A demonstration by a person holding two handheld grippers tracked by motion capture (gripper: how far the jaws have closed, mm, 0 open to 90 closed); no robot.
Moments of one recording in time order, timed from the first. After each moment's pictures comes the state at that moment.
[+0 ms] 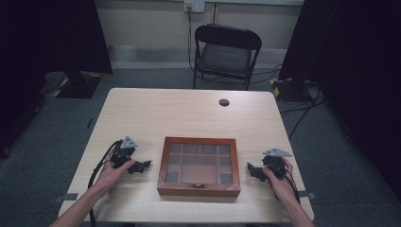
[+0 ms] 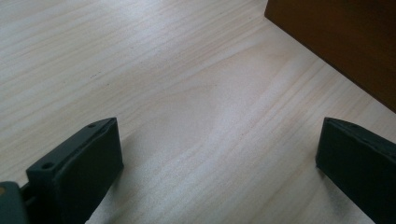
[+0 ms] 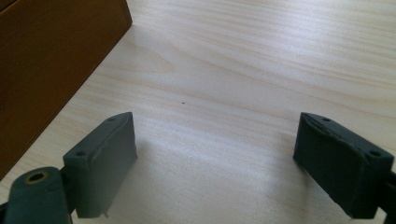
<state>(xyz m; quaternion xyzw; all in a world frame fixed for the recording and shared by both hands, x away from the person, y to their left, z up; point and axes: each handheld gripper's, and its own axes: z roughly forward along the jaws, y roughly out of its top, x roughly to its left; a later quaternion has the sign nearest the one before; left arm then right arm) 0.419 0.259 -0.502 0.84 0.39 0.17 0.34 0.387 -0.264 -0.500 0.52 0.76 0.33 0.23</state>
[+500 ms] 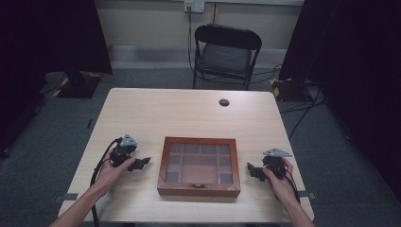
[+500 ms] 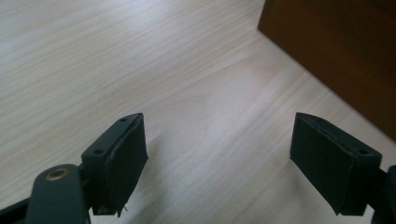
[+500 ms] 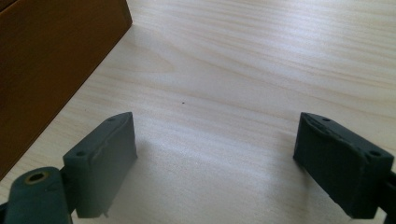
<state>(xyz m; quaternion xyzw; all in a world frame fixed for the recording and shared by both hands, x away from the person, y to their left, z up) 0.418 0.256 -0.484 0.83 0.40 0.15 0.35 0.387 -0.264 -0.500 0.52 0.76 0.33 0.23</state>
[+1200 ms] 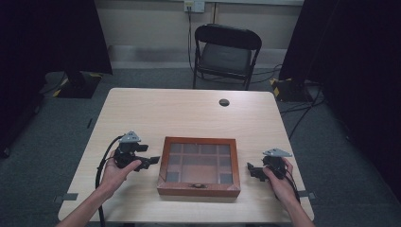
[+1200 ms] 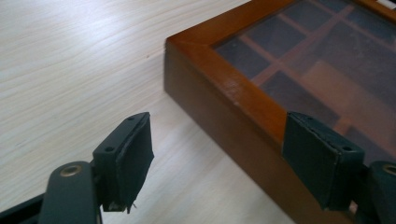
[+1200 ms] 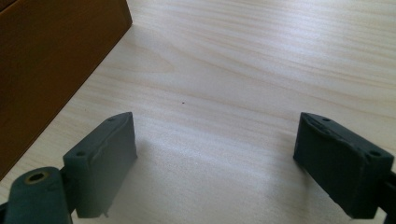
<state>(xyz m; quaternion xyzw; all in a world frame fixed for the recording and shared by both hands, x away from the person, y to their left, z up) 0.396 0.227 -0.440 0.82 0.37 0.09 0.42 0.388 -0.264 -0.500 0.52 0.76 0.33 0.23</state>
